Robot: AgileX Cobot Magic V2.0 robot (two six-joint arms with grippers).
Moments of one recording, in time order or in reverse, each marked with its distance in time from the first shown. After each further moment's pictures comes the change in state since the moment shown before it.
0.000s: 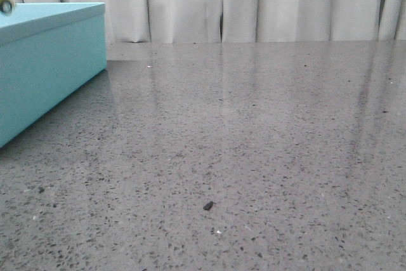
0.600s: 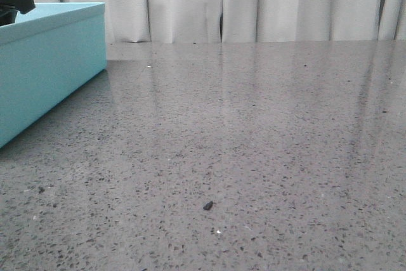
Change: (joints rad) left arm 0.002 0.143 0.039 -0.019 -0.044 -0.090; right arm 0.000 0.000 0.000 0.000 0.045 0.000
